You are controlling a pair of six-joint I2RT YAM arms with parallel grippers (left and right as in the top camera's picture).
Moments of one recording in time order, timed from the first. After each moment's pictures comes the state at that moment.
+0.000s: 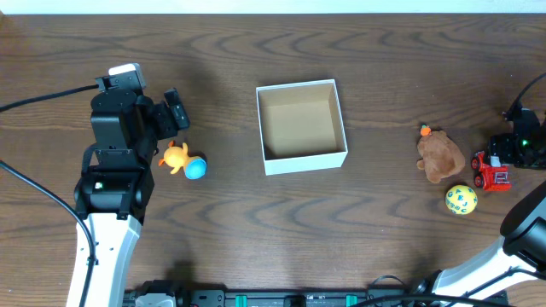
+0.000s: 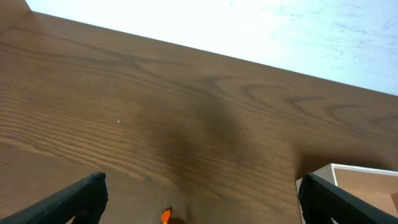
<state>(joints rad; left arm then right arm) -0.02 1.10 0.98 -0.41 -0.11 -0.22 -0.63 1.95 1.47 -1.02 -0.05 -0.52</state>
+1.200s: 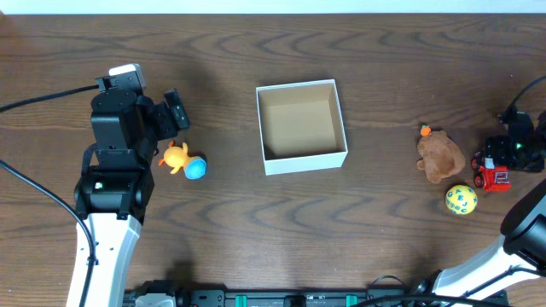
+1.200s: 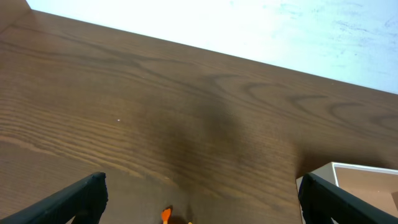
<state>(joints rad) -0.02 1.10 0.98 -0.42 -0.11 -0.22 -0.63 1.96 1.41 -0.94 -0.09 -0.50</state>
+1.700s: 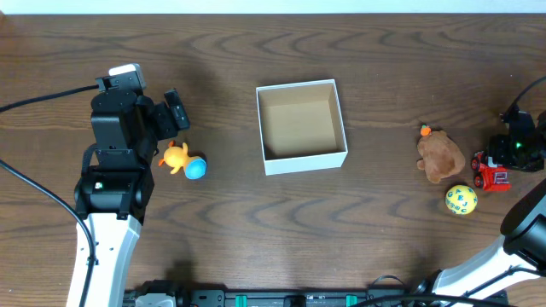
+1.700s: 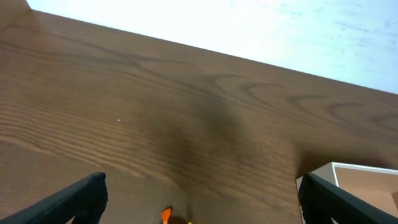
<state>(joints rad) -0.02 1.10 0.98 -0.42 -0.11 -0.22 -0.63 1.96 1.41 -0.92 -0.09 -0.45</state>
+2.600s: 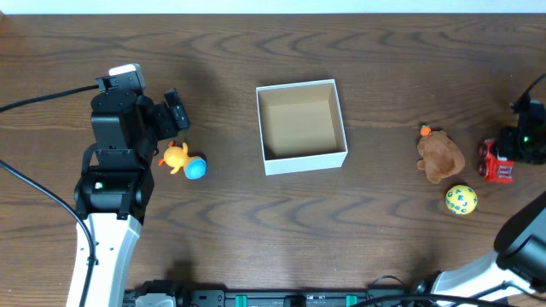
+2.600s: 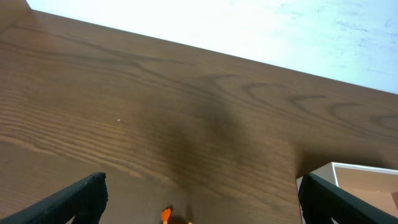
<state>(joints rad) -0.02 1.10 0.98 -0.42 -0.11 -0.22 -0.60 1.82 1.41 -0.92 -0.09 -0.42</state>
